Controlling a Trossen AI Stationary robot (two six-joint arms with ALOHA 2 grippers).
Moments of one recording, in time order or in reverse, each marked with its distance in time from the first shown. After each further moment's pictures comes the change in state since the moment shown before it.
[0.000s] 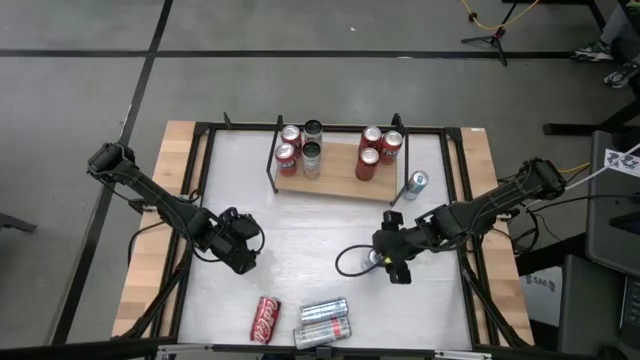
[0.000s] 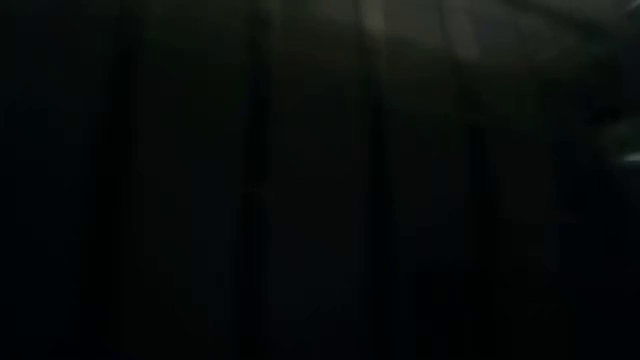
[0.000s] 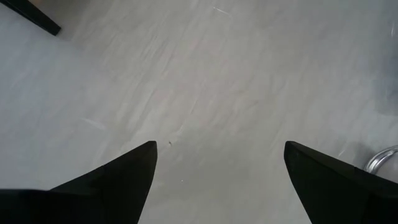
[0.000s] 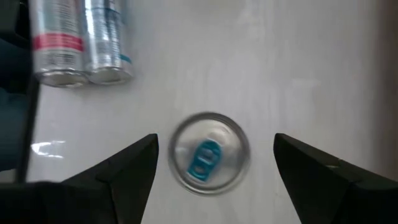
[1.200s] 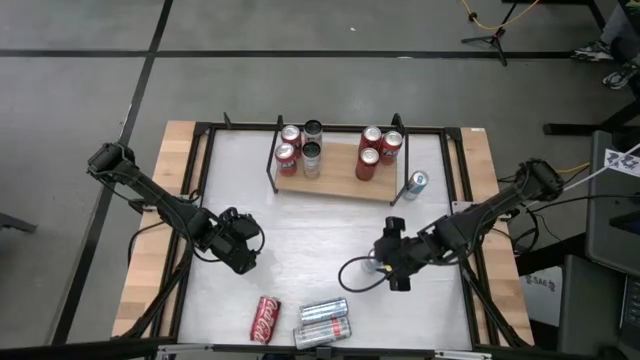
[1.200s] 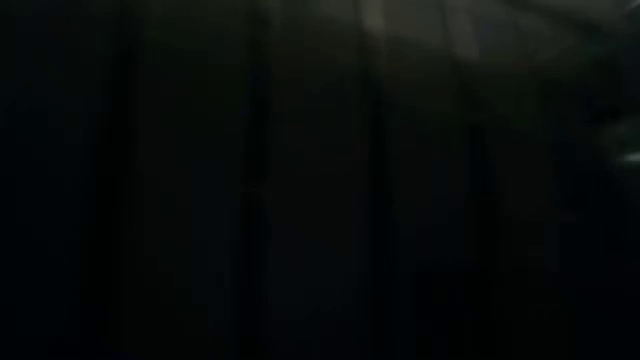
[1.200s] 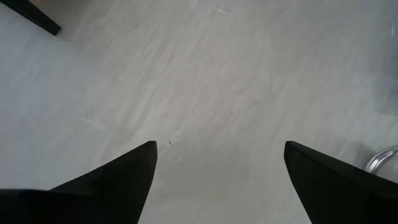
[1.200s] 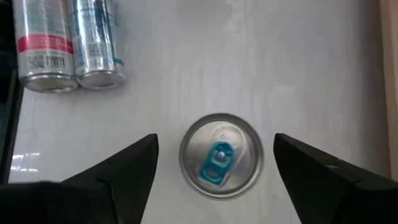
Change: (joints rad) left arm 0.000 0.000 0.000 0.000 0.000 0.000; right arm 0.091 0.024 0.001 0.016 0.129 0.070
